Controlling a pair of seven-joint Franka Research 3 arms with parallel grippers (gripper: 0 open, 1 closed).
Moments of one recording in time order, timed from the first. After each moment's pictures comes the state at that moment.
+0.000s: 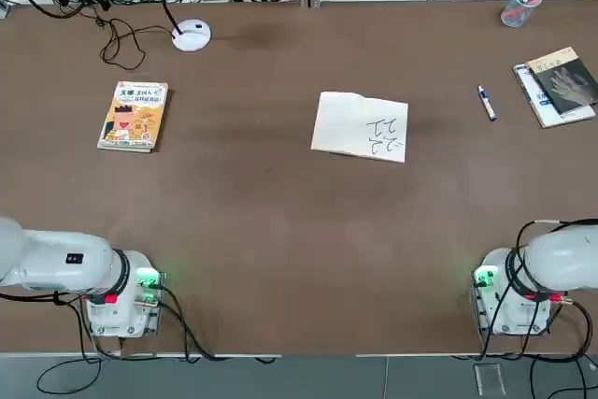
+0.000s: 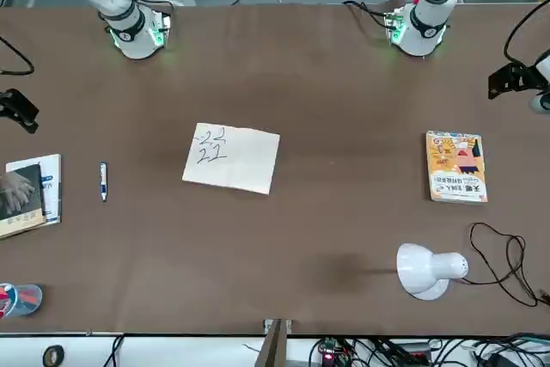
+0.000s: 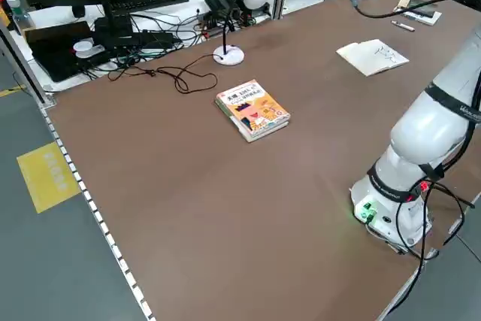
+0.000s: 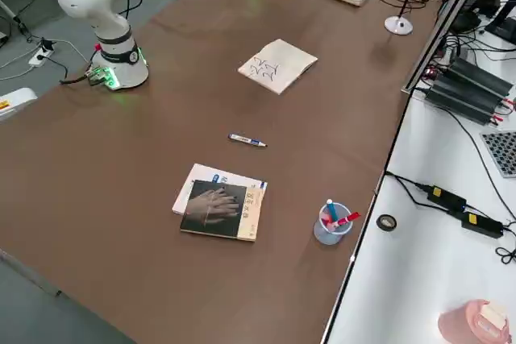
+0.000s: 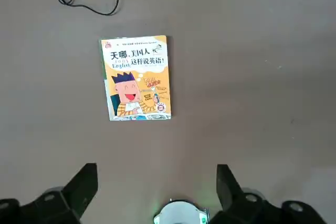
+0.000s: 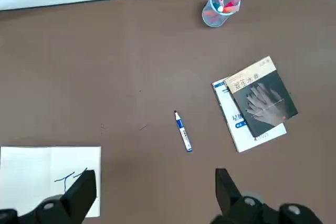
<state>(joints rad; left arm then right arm) -0.06 -0.01 -0.06 -1.57 0.02 1.44 0.04 0.09 0.01 0.03 -1.50 -0.12 1.65 0.27</state>
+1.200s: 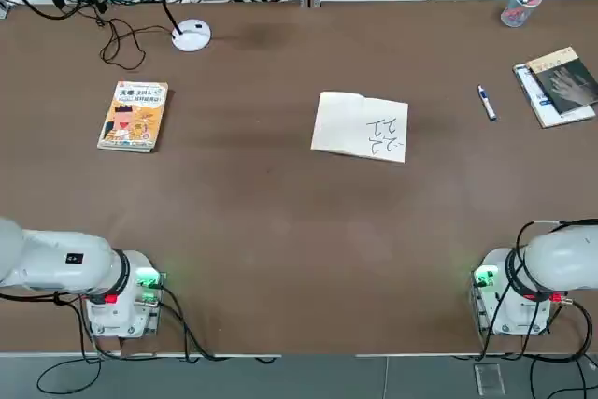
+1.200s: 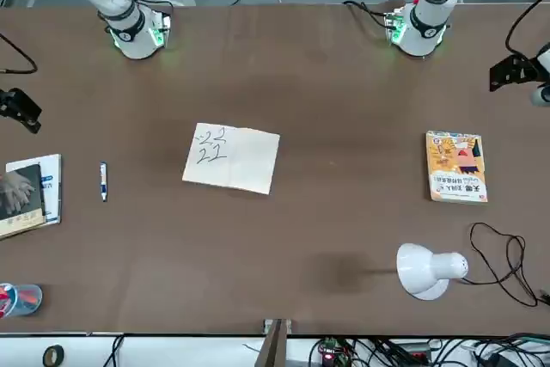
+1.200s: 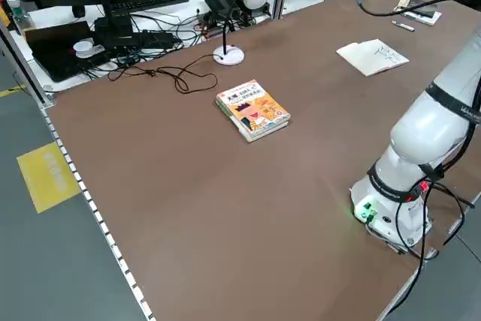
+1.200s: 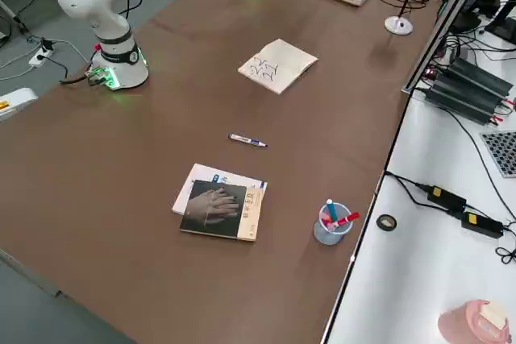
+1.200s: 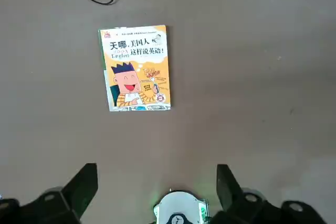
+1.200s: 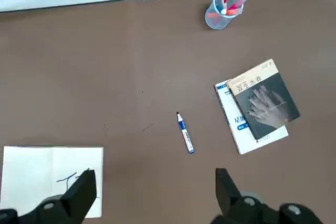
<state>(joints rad) -0.05 -0.02 -0.06 -1.57 0.02 1.39 0.04 0.09 0.01 0.04 -1.50 -0.12 1.65 0.27</state>
